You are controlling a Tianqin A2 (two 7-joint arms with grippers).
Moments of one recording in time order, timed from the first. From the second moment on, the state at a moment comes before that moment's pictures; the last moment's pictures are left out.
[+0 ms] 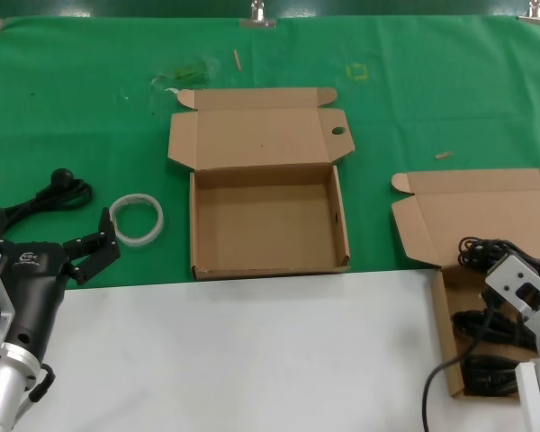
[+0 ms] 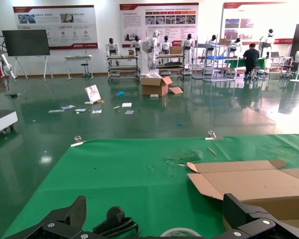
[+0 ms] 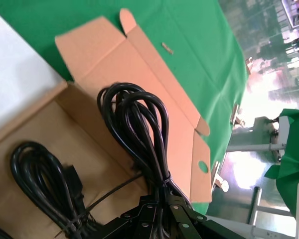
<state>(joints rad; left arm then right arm) 0.00 -0.30 1.60 -1.60 -1.80 0.00 0.00 0.14 0.05 -1.51 1.75 2.75 0.95 -2.21</state>
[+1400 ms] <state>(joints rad) 0.00 -0.30 1.60 -1.60 -1.80 0.00 0.00 0.35 0.05 -1.95 1.70 2.75 0.96 -2.03</state>
